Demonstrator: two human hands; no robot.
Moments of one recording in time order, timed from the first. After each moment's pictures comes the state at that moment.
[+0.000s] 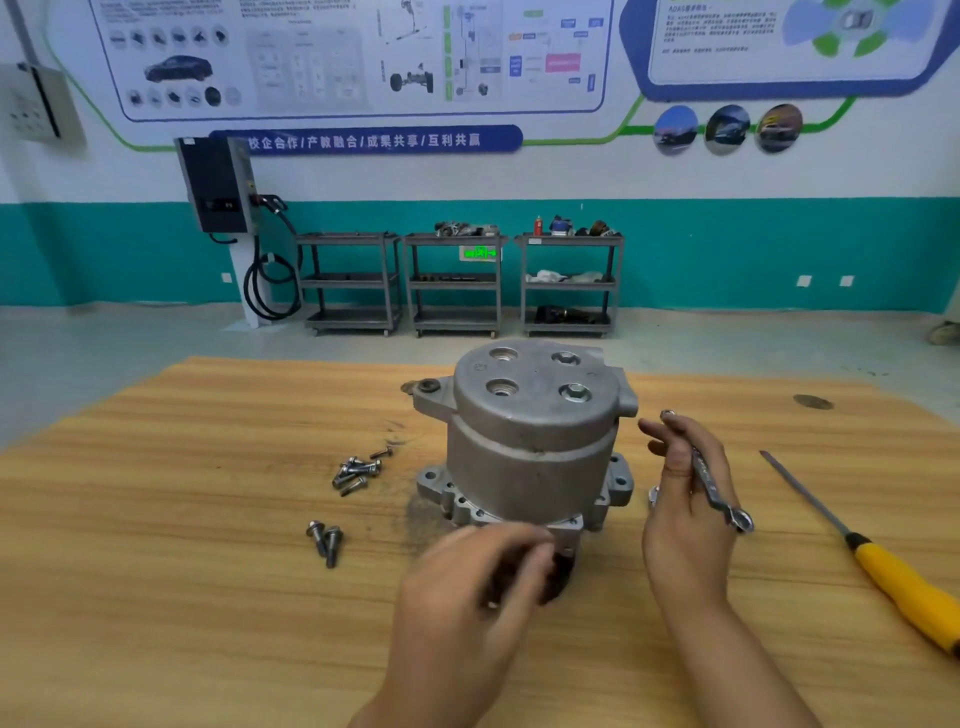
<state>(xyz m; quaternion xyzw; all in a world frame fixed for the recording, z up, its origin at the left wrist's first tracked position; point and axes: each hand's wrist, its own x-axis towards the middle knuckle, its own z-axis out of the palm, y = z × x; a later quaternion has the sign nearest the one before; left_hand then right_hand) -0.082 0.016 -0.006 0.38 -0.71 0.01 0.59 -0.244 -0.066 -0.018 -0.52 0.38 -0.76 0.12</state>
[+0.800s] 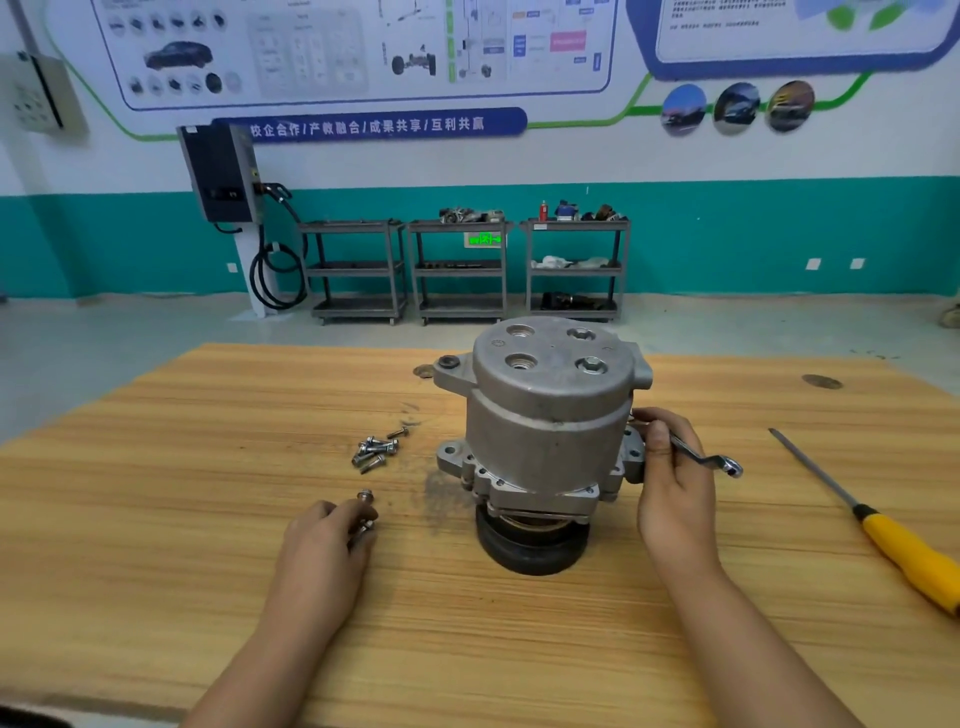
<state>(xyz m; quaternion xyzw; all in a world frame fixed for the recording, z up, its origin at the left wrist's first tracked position) 0.042 -0.026 -0.057 0.73 -0.61 -0.03 0.31 -0.238 -0.073 -0.030 -0.53 0.44 -0.69 0.23</state>
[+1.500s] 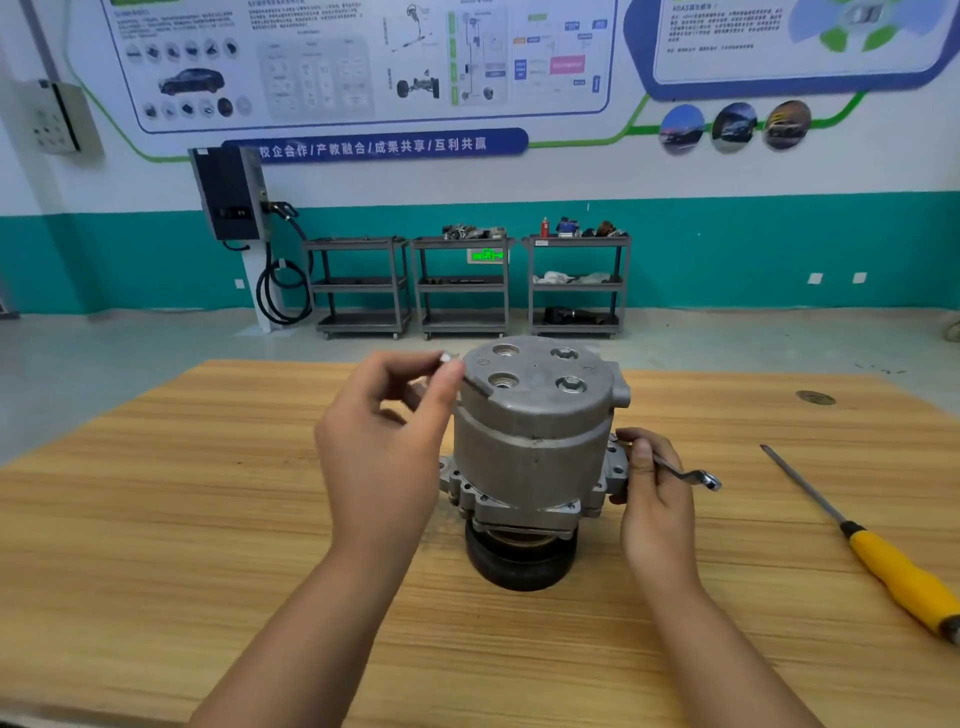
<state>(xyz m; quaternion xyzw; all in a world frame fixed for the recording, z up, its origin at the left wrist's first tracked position) -0.057 -0.001 0.068 0.42 -0.55 -0.04 0.72 -0.236 -0.070 -0.028 -0.51 0.44 -0.69 0.25</state>
